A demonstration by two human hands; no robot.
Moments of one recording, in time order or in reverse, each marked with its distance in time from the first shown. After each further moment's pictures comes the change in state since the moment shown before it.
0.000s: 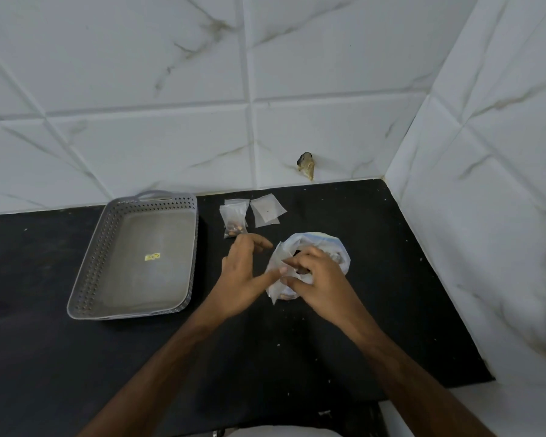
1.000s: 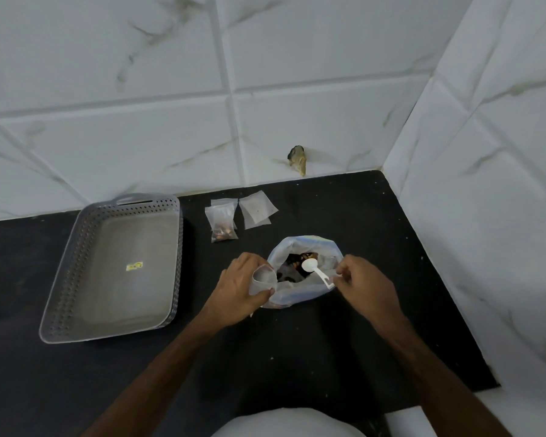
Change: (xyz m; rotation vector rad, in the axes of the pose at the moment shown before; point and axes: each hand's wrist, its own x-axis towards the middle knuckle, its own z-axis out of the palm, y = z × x) left_hand 0.035 -0.064 0.032 0.260 -0.182 0.023; right_hand 0.020 0.095 -0.040 -0.397 -0.057 0.429
